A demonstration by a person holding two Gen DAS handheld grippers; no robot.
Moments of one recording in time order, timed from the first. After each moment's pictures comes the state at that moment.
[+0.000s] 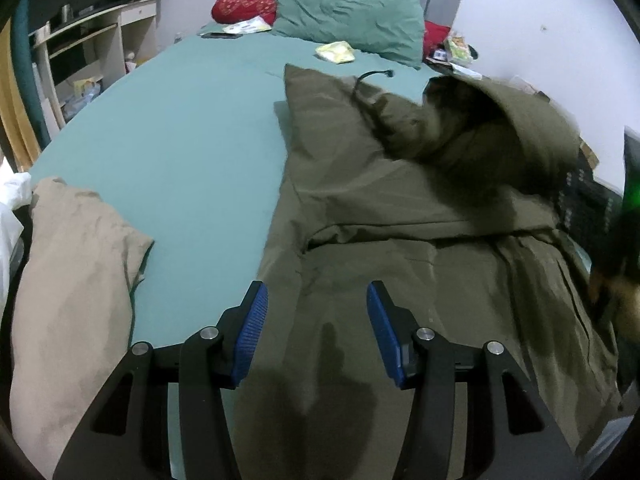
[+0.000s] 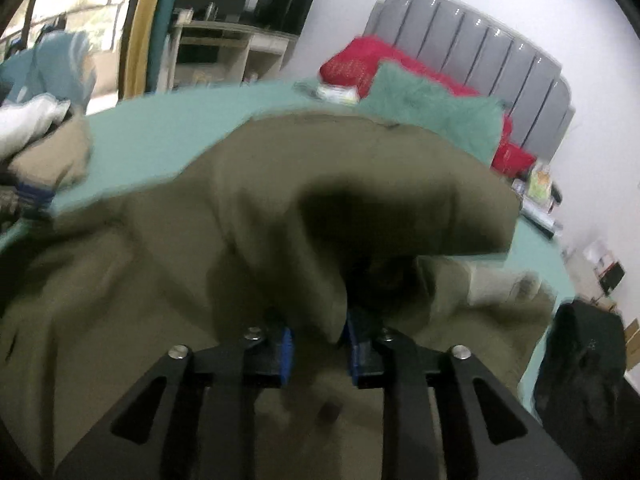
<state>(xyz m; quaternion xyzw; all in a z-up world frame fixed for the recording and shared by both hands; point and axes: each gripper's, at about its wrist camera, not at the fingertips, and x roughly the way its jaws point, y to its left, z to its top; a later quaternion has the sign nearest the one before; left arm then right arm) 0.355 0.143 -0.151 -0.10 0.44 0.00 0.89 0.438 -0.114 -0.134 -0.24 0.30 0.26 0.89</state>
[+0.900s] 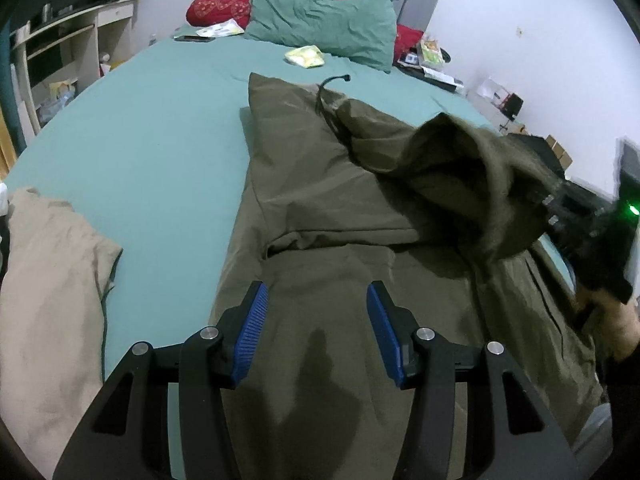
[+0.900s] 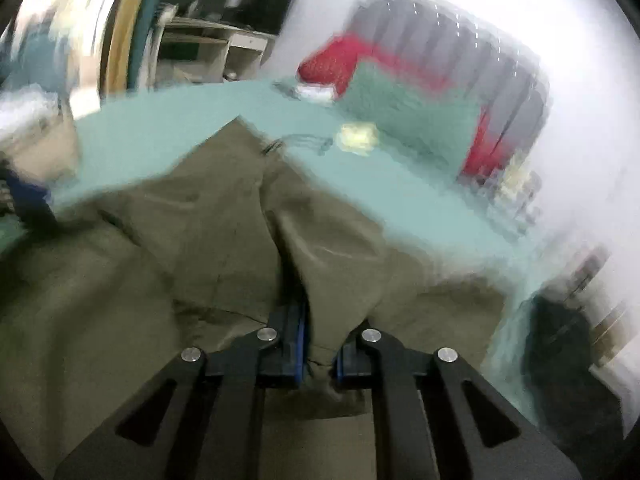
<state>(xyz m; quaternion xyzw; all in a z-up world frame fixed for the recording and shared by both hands) 0.353 0.136 -0.141 -0.12 0.42 -0.05 0.90 0.404 -0.097 -0.103 -0.32 0.22 0.18 0.90</state>
